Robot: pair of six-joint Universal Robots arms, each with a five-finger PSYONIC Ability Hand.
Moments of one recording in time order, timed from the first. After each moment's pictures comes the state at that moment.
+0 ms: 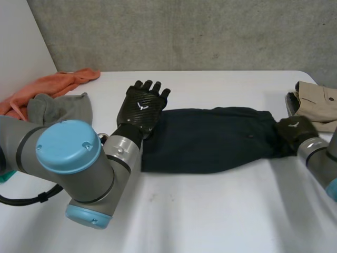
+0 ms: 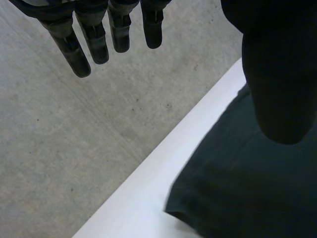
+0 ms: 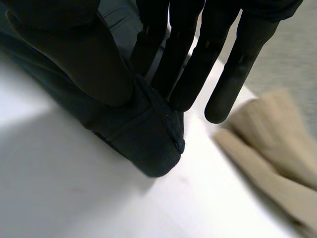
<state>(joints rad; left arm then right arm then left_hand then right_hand) 4.05 -2.03 -1.56 3.64 -1.63 3.56 1.66 -1.04 1.58 -0.18 1.44 2.57 0.21 0.21 0.21 0.20 0.05 1.07 1.17 1.20 1.20 0.97</state>
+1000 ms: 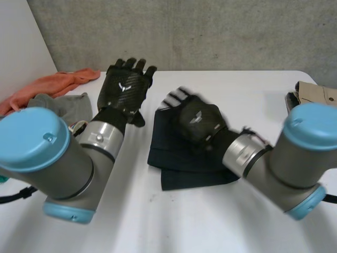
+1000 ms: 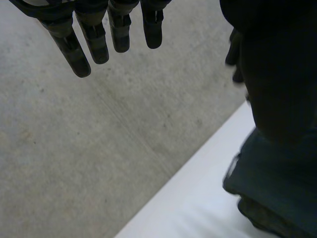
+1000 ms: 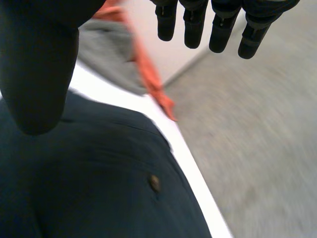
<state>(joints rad) 4.09 -1.89 -1.60 3.65 -1.64 3.53 2.06 -1.17 1.58 -0.38 1.05 2.57 0.21 0.21 0.21 0.20 0.05 0.25 0.22 0.22 0.22 0.05</state>
